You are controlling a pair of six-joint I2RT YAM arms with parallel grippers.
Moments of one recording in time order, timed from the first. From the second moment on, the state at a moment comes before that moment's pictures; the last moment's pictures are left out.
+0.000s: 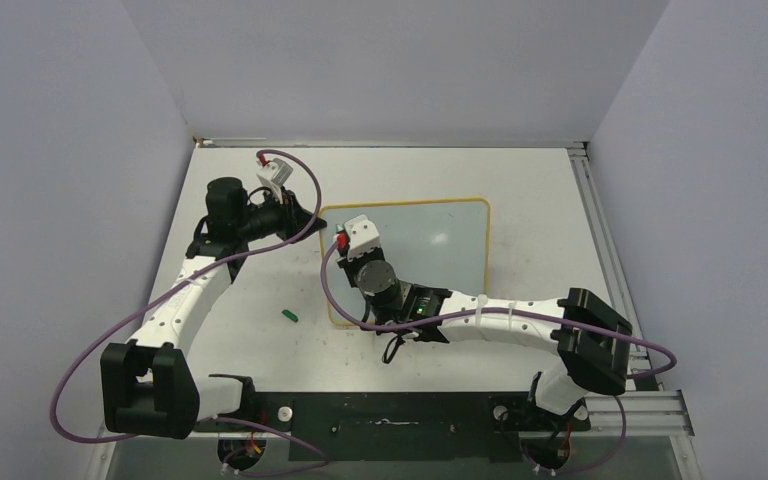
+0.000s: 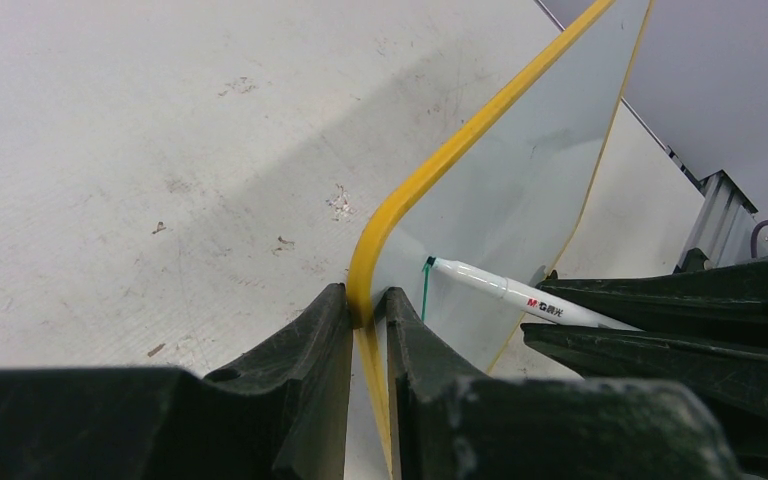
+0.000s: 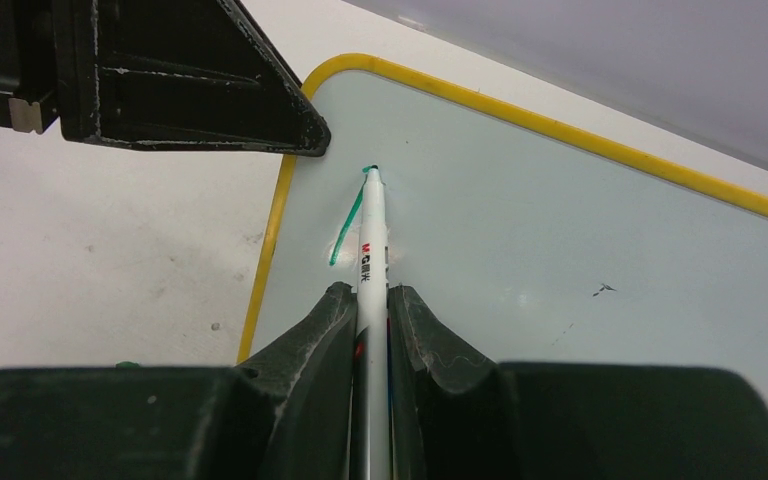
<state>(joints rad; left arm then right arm) -0.11 1.26 0.90 -0.03 0.80 -0.18 1.19 1.57 1.03 0.35 0.71 0.04</state>
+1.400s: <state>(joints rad) -0.11 1.25 0.90 -0.03 0.79 -0.18 1.23 1.56 0.95 0.30 0.70 0.12</state>
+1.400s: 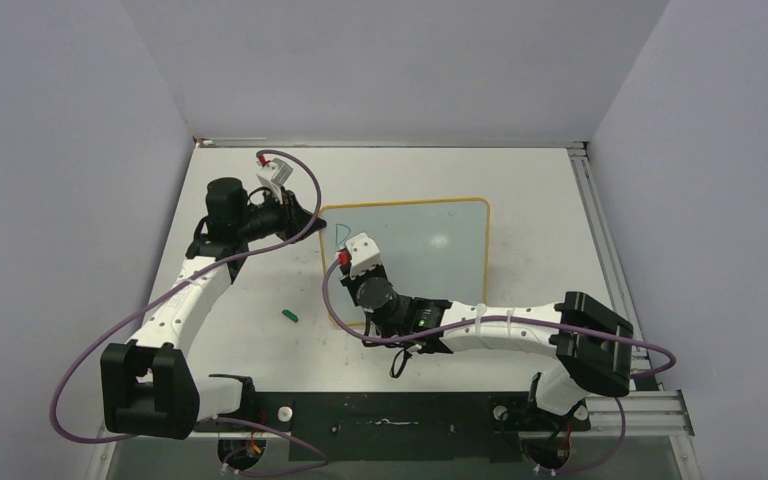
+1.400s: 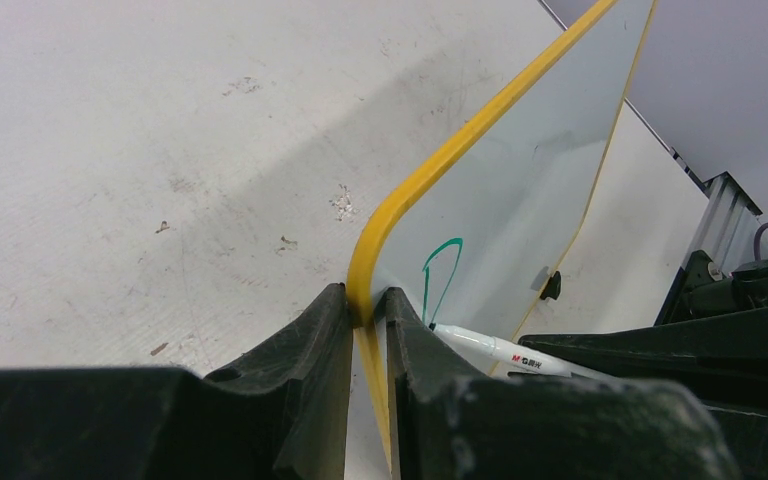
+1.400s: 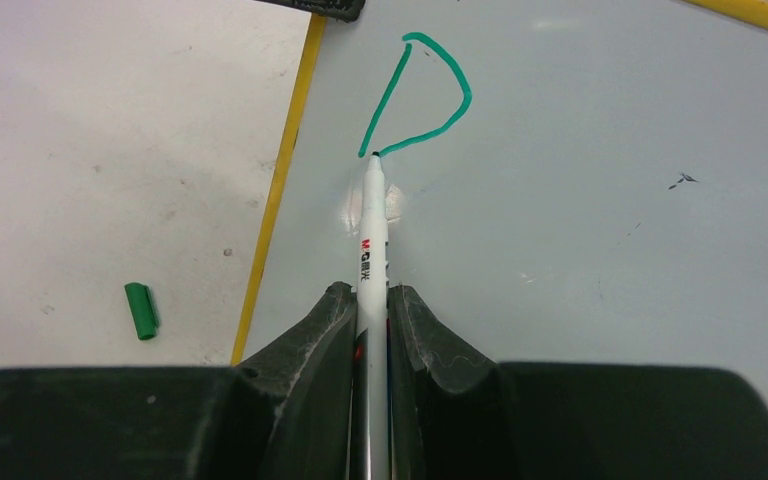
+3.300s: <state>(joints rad) -0.11 1.24 0.89 -0.03 0.79 -0.18 1.18 1.41 0.92 0.29 0.66 0.09</state>
